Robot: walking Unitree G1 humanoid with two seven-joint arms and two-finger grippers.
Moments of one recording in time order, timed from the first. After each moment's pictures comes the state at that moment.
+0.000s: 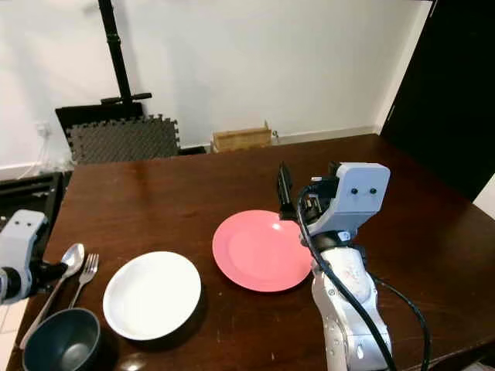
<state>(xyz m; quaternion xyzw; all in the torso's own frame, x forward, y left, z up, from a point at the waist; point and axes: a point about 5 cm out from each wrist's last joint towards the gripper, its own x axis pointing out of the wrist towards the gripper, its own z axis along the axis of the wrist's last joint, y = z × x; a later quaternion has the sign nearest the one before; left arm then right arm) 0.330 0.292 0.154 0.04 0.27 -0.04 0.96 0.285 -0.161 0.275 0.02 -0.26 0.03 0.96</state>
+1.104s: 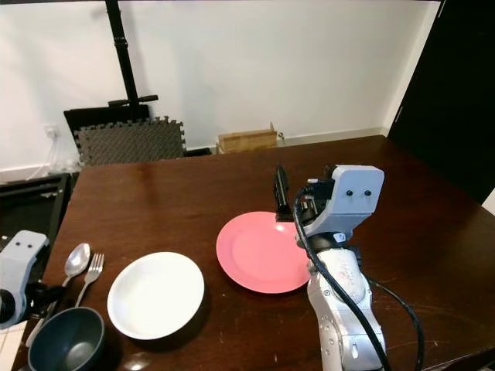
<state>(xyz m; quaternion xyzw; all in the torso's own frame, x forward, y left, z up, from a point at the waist) 0.303 0.287 0.140 0.07 0.29 -0.06 0.95 0.288 -0.157 0.270 0.03 -0.25 0.04 0.97</state>
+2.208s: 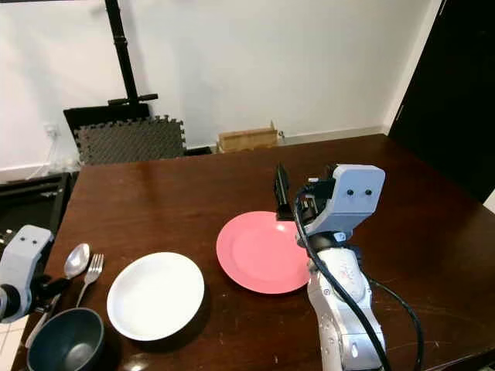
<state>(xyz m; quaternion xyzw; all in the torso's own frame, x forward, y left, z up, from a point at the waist) 0.309 0.285 0.139 0.10 0.26 -0.06 0.96 0.289 -0.157 0.273 0.03 -0.26 0.04 0.96</state>
